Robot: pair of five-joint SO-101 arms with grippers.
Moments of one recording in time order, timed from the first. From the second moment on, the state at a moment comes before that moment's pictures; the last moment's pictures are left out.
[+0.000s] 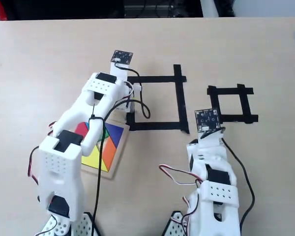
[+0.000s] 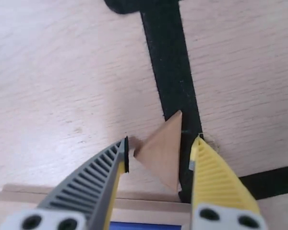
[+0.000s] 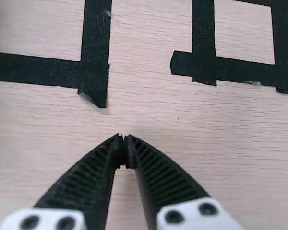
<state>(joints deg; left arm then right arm) 12.5 30.4 -2.4 57.3 3.8 9.8 -65.5 95.2 29.5 17.8</state>
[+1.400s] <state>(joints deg) 12.7 30.8 -3.4 58.9 -0.3 9.8 -65.5 95.2 29.5 17.8</state>
